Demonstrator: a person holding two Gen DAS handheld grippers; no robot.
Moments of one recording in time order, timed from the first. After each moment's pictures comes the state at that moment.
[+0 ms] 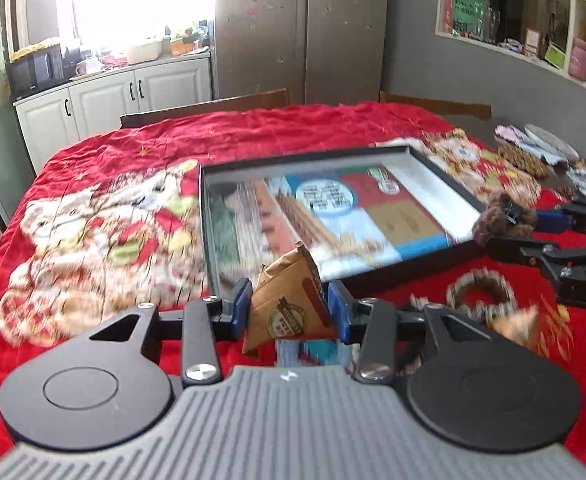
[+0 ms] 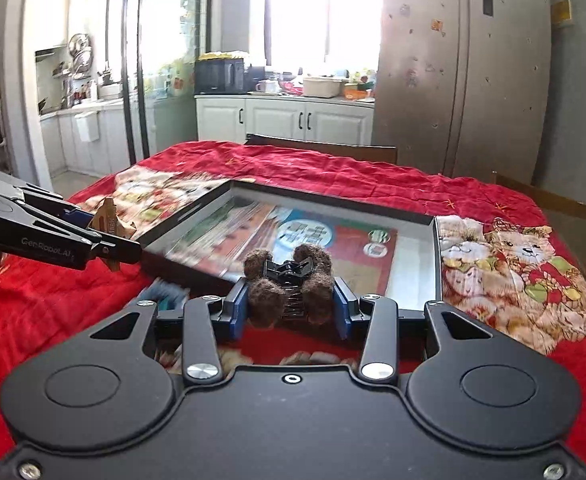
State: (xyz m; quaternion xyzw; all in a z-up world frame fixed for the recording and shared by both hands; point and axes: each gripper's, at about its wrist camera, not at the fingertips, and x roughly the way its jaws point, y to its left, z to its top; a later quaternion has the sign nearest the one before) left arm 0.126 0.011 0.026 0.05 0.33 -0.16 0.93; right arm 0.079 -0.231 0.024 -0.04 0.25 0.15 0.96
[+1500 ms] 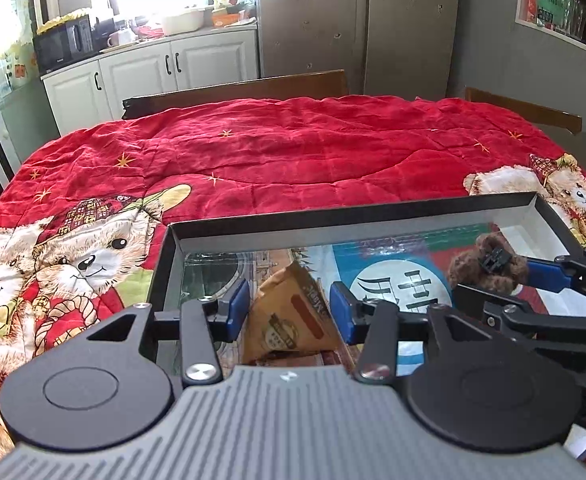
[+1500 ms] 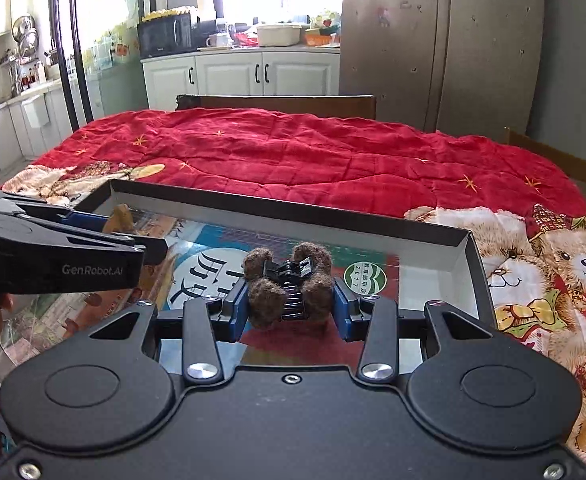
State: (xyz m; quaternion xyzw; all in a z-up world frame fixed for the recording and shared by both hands) left arm 0.305 -0.051 -0.025 0.04 0.36 -0.07 0.93; right arm 0.297 -0.214 -0.044 -0.03 0.33 0.09 0.94
